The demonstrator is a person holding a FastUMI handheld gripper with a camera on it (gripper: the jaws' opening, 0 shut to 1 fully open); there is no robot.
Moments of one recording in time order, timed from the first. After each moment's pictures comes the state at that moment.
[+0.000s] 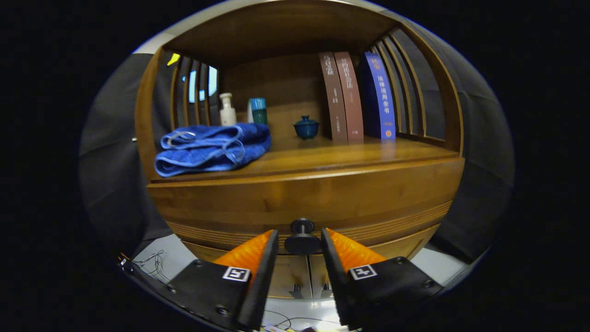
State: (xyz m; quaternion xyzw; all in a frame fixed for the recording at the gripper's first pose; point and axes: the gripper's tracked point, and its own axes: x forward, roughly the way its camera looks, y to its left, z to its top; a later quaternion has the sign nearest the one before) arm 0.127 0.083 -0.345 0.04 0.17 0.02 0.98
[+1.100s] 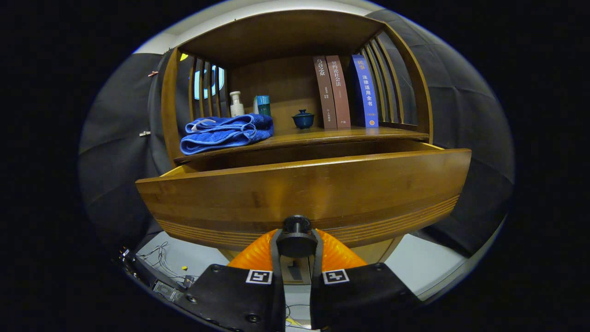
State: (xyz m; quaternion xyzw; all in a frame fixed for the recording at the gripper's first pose) arm 0.019 0.073 -0.344 0.04 0.17 0.04 0.98
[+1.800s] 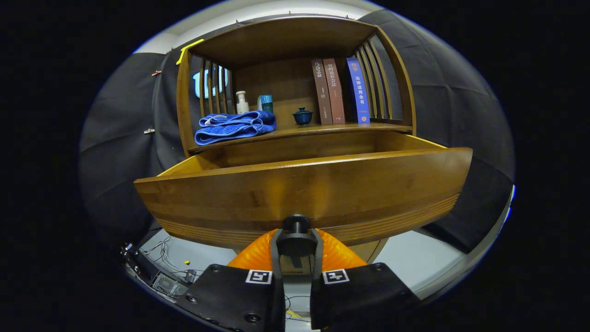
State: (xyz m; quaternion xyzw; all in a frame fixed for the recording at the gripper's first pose) arm -0.027 0.068 -0.349 0.04 0.18 0.04 0.98
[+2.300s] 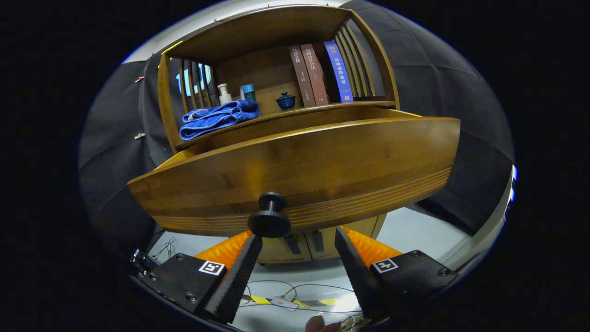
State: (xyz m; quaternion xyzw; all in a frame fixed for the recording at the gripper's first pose) arm -0.050 0.046 -0.365 0.07 0.23 0.03 0.97
